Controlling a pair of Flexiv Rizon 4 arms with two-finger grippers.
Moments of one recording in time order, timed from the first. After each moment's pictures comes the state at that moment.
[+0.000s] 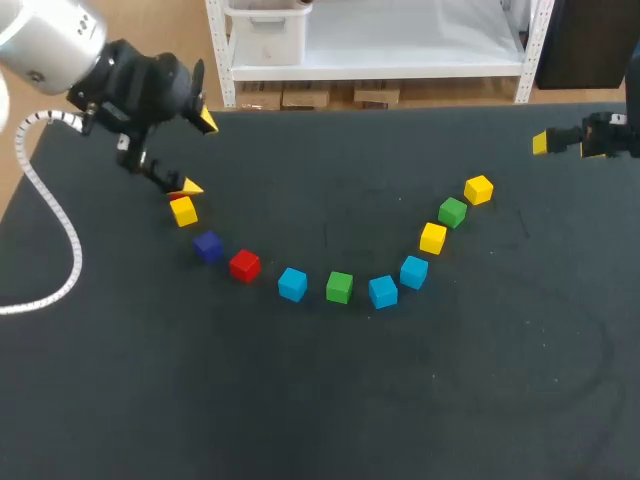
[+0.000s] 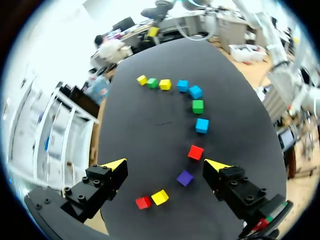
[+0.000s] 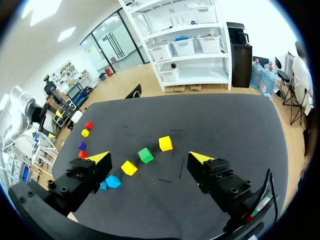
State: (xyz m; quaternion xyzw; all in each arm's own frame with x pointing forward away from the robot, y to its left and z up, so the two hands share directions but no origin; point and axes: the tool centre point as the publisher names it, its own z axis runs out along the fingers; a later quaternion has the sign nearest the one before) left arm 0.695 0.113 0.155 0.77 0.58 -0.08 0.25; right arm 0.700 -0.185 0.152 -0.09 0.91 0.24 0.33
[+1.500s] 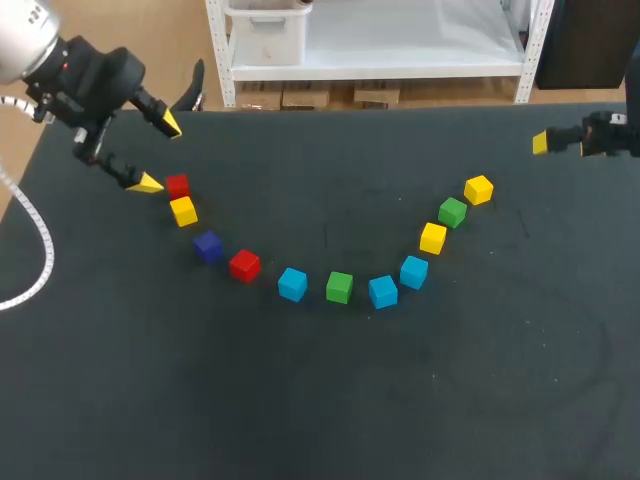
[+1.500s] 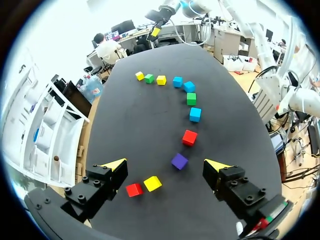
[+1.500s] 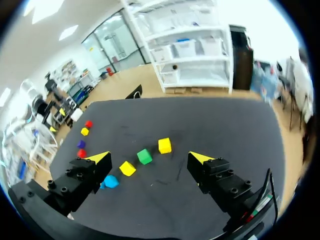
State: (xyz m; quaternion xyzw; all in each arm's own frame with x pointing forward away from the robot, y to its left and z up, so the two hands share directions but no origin) left arm 0.711 0.168 0.142 0.74 0.61 -0.15 0.23; right arm 0.704 -0.186 0.158 -0.12 0.90 0.23 0.34
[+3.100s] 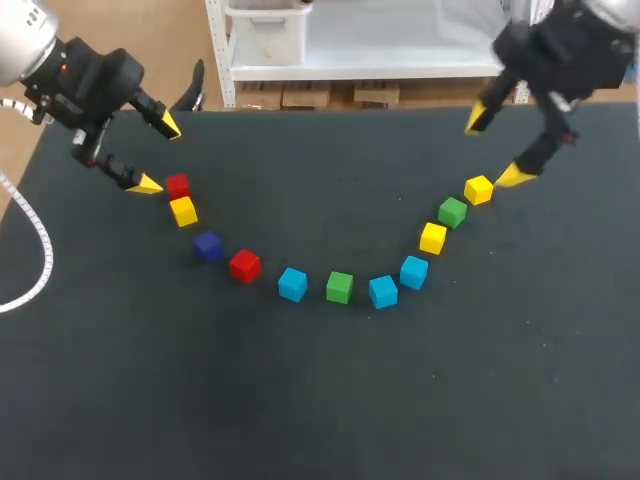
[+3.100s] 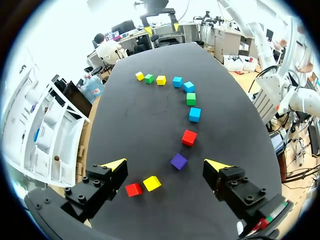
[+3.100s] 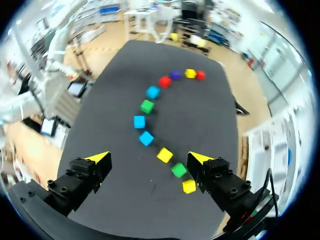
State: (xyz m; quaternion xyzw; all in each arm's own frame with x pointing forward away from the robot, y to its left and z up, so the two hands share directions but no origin) left arm 0.709 0.168 0.142 0.74 0.61 -0.15 0.23; right arm 0.649 -0.080 0.181 -0.78 0.59 0.15 0.15
